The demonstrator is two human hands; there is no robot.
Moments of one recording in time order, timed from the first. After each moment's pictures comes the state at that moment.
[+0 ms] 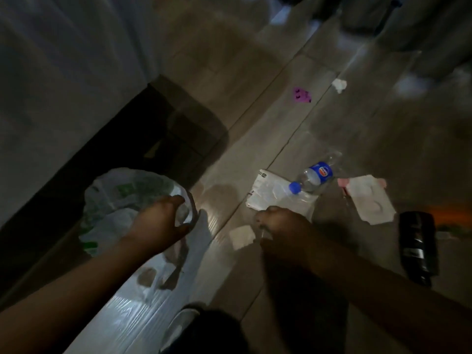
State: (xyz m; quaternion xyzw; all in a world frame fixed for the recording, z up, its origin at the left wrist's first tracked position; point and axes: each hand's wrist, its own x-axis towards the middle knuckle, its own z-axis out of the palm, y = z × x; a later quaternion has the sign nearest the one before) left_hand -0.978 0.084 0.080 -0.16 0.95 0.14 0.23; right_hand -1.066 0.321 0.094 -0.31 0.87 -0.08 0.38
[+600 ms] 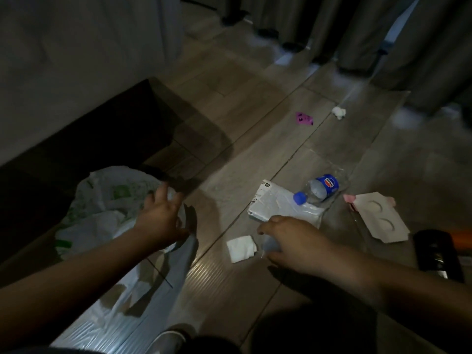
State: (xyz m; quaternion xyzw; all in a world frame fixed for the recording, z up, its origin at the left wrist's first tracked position) left_hand -0.964 0.085 0.006 -0.20 0.96 0.07 0.17; right_hand -1.044 0.342 0.060 -0.40 0.87 -0.04 0.28
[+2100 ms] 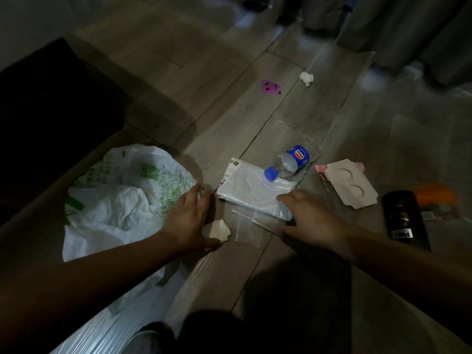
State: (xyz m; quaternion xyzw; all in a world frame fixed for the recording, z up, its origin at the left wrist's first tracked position) left_hand -1.000 0.169 -0.049 -0.02 0.97 0.16 0.21; right_hand -1.077 0.418 0.018 -0.22 0.92 -0.05 0.32
